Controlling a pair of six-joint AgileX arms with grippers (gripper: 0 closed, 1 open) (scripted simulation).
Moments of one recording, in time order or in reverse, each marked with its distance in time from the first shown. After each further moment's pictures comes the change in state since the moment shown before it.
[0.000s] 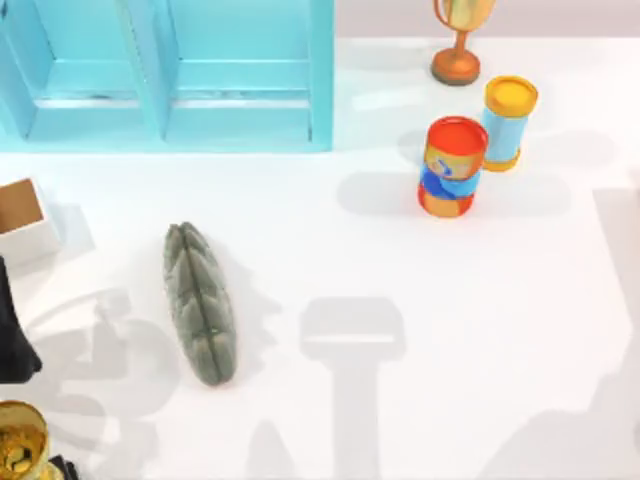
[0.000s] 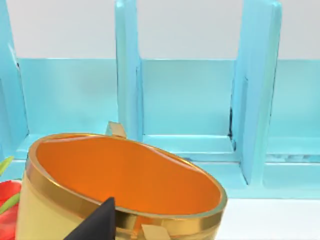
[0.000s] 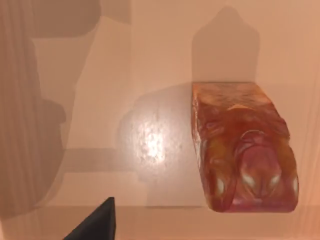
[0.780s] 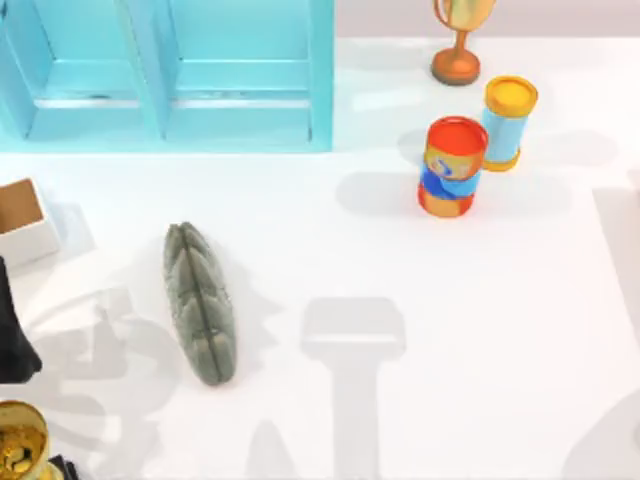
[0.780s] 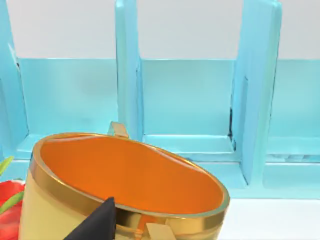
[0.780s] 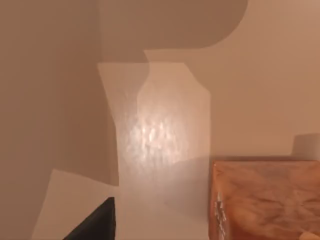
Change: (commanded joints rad) left arm 0.000 0.000 0.000 0.000 0.000 0.000; right arm 0.002 0.114 -0.201 0.313 0.000 0.004
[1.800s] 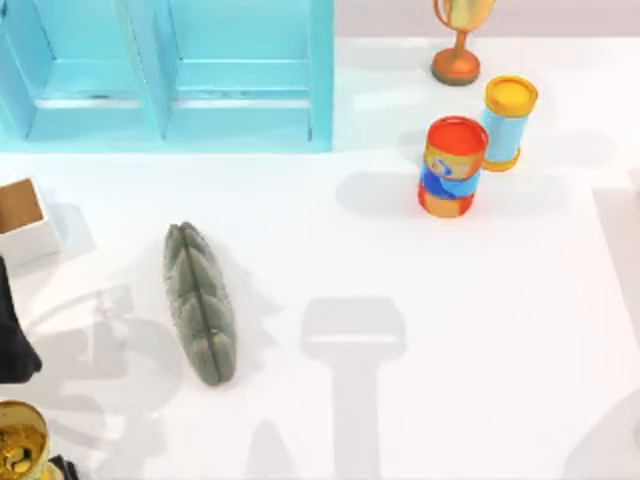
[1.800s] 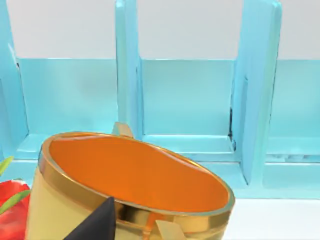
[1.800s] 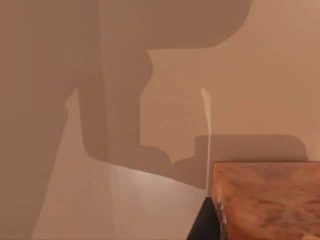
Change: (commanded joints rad) left arm 0.000 0.000 0.000 0.000 0.000 0.000; right arm 0.000 0.000 0.000 0.000 0.000 0.000
